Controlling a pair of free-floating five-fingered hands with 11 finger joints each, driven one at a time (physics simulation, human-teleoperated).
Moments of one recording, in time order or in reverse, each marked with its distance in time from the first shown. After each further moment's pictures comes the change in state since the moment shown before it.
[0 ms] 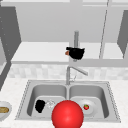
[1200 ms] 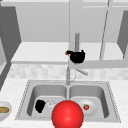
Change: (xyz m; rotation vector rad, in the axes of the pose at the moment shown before) left hand 0.000 0.000 0.000 0.000 0.000 0.000; right hand -0.021 -0.037 0.002 0.070 -0.079 -0.042
